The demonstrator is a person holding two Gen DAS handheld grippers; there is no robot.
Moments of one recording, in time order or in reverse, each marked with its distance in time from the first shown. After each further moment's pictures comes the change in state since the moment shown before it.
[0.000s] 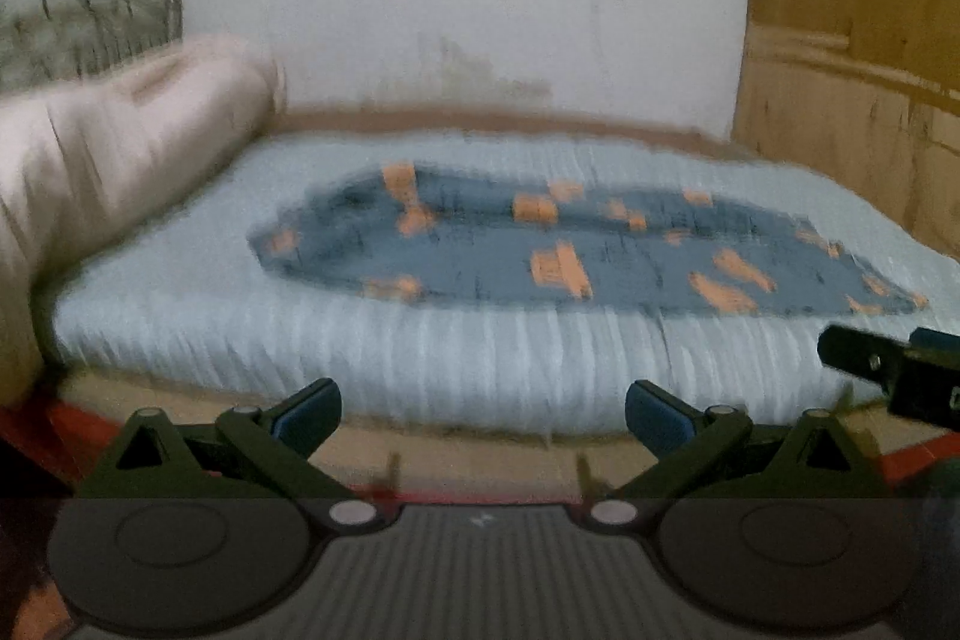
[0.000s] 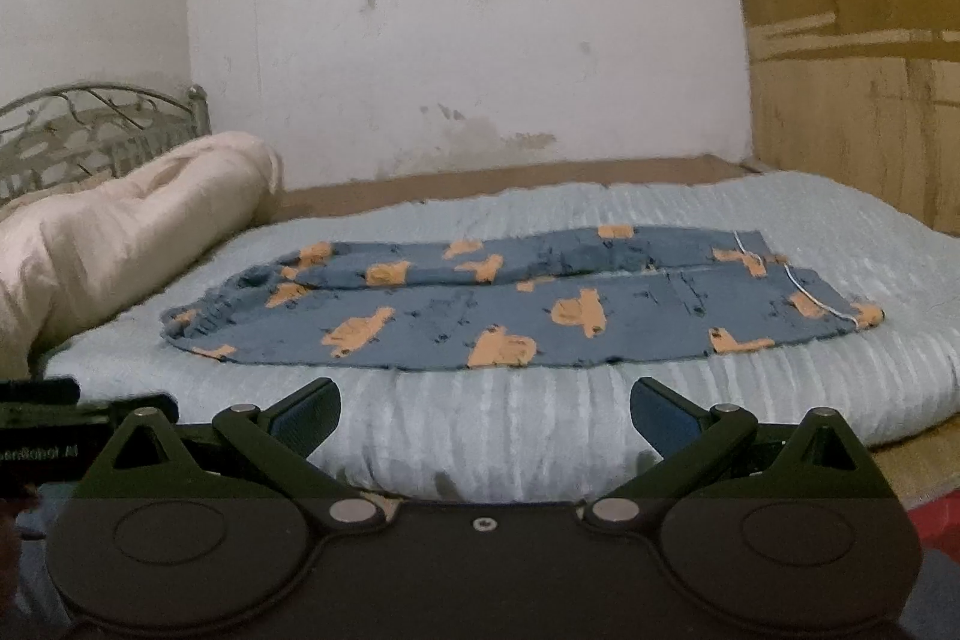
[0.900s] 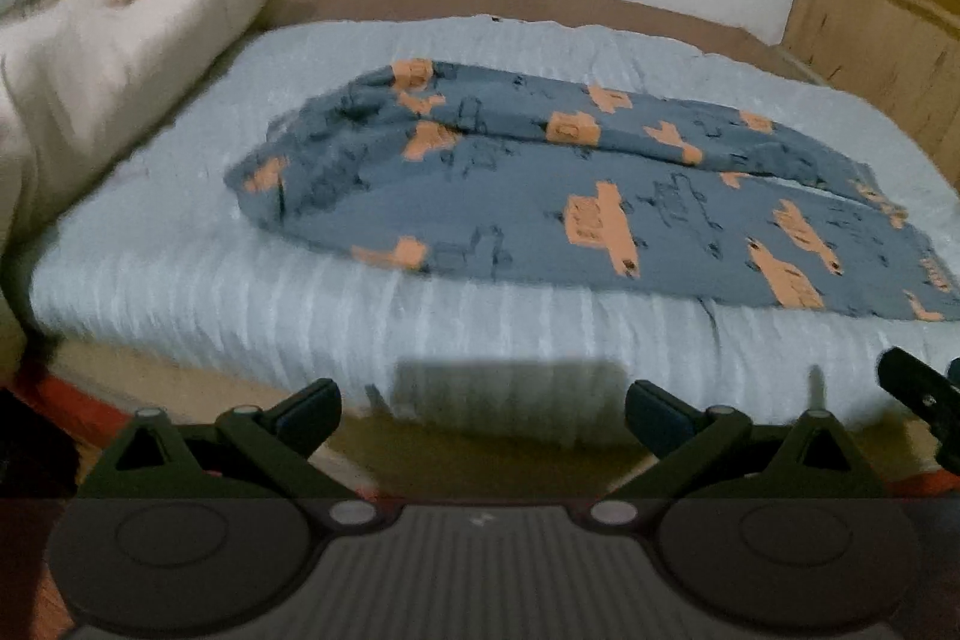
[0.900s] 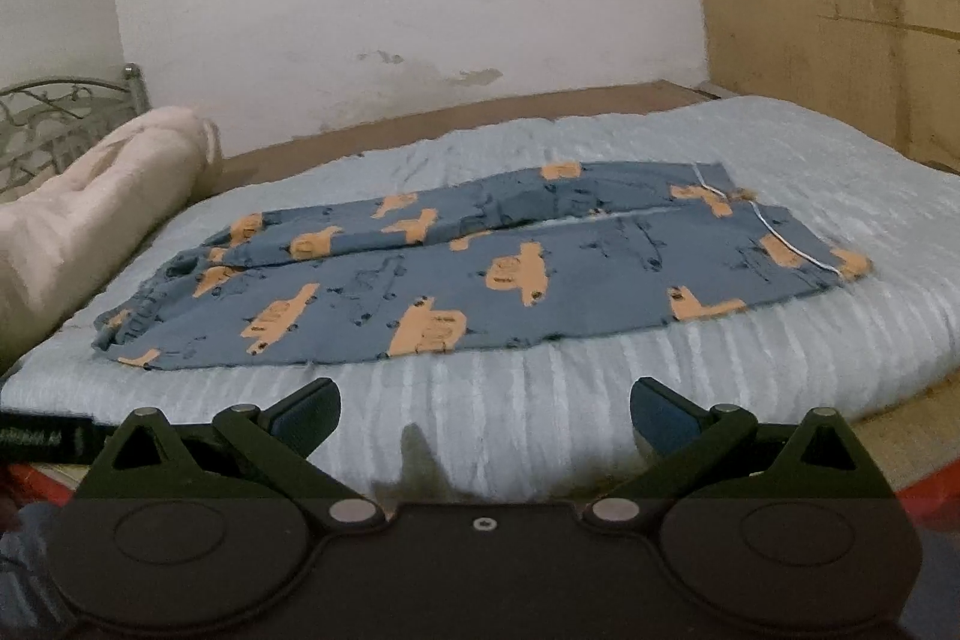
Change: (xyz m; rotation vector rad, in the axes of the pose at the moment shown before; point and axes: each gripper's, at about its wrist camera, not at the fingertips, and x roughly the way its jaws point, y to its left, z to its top) left arm 0.064 -0.005 0.060 -0.015 0.253 0.087; right arm 0.043 -0.032 0.019 0.084 0.118 -0.044
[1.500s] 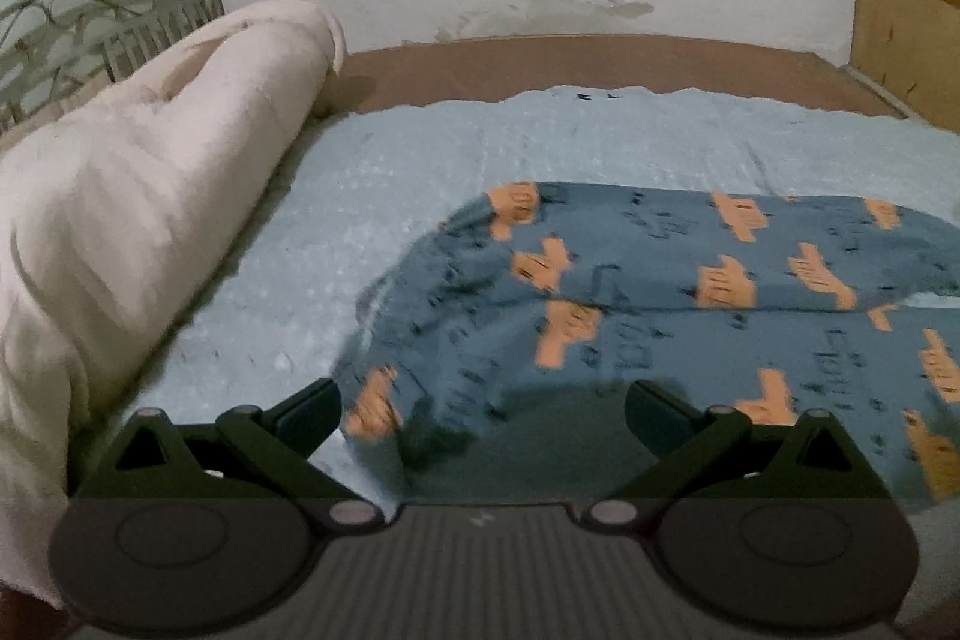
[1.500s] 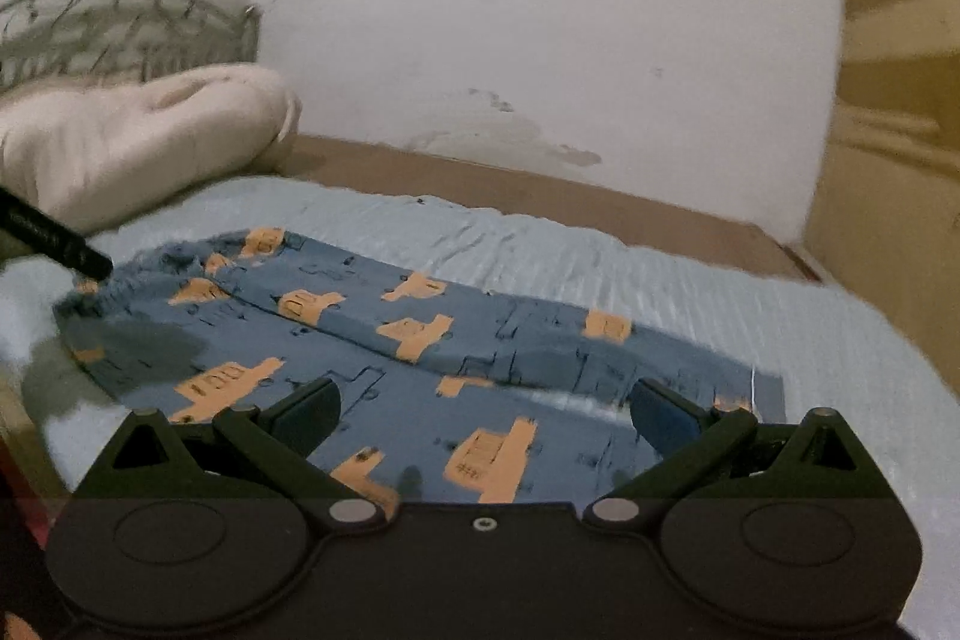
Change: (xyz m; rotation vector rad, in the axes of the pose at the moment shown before) left arm 0.051 0.044 0.113 0.068 -0.087 0.175; right arm 0.070 -0.009 0.085 -0.396 -0.099 0.094
